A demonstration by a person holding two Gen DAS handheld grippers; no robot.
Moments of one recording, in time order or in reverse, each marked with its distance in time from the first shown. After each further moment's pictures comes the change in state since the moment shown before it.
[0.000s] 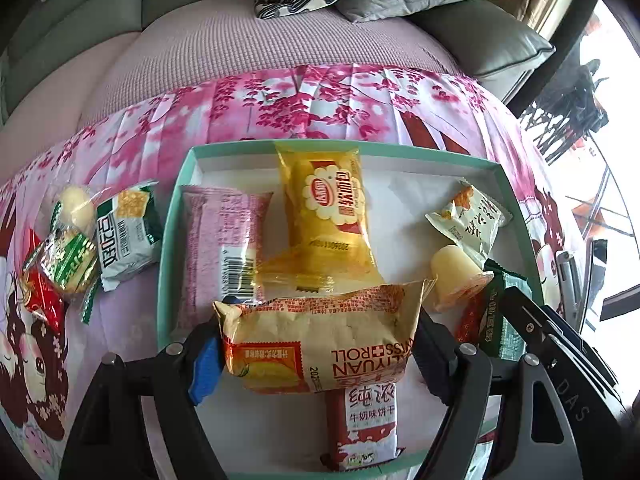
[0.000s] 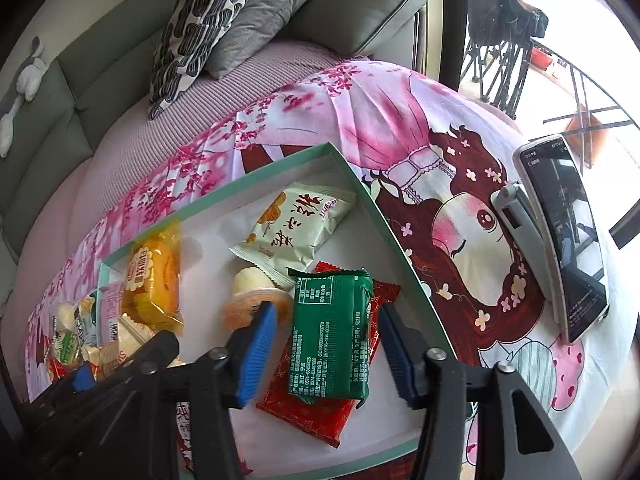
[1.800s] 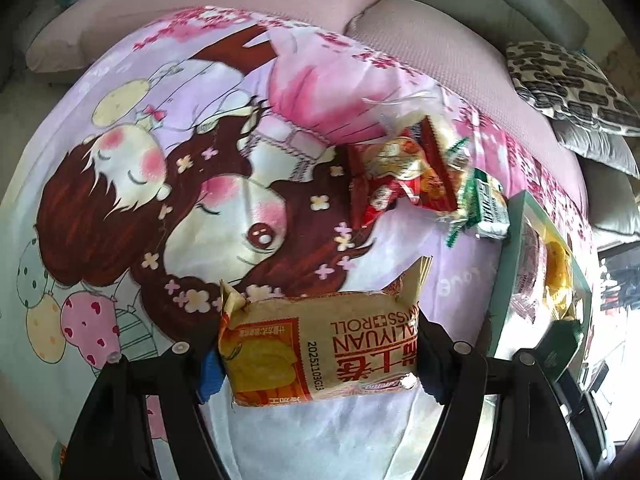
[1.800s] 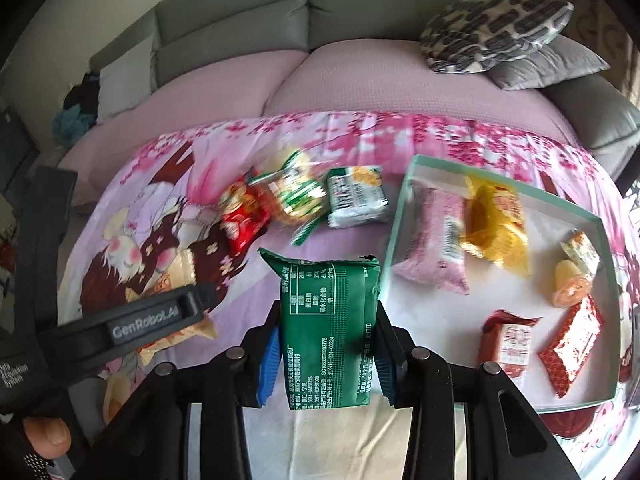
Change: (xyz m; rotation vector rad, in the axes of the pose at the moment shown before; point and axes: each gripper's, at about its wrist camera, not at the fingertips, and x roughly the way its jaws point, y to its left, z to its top) left arm -0.064 0.241 -0.118 -0.584 -0.020 0.110; right arm -0.056 0.206 -0.115 -0.606 0.026 0.301
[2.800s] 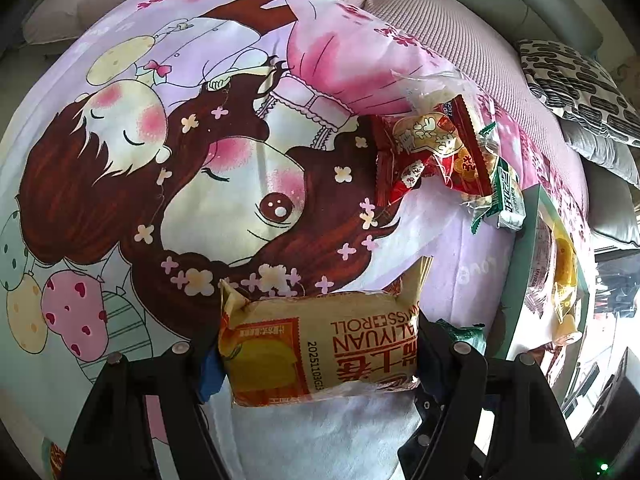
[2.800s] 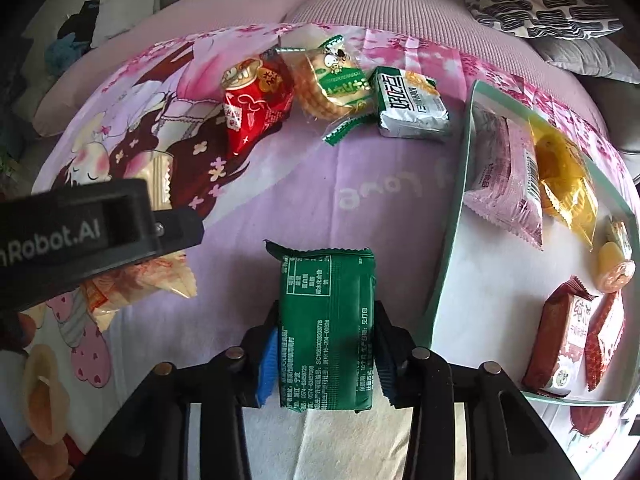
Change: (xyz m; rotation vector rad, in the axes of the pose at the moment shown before) left arm 0.026 0.016 -0.004 -0.061 0.084 -0.036; right arm 0.080 0.050 -0.040 -0.135 0.230 -0.047
